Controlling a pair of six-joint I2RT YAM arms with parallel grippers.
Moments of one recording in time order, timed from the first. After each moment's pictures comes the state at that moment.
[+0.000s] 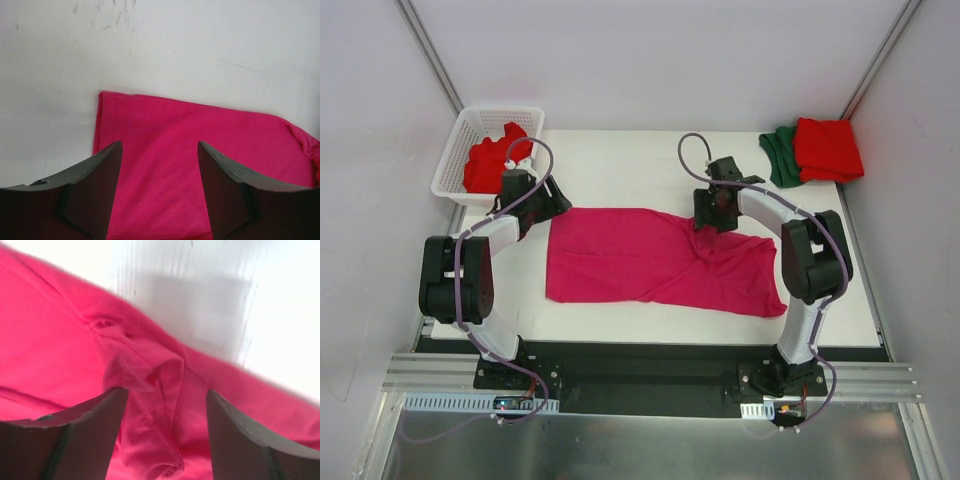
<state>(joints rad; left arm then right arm) -0.01 1.65 0.90 0.11 0.26 -0.44 0.36 1.89 1.35 -0.61 -0.02 0.29</state>
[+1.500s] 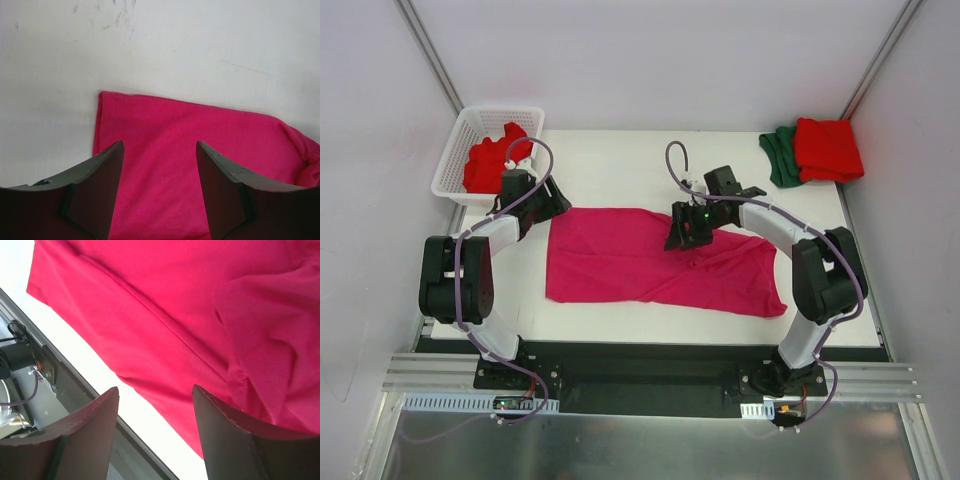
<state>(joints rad) -0.01 1.65 0.90 0.11 0.26 -0.44 0.42 1.76 1.24 -0.56 -0.60 0.23</state>
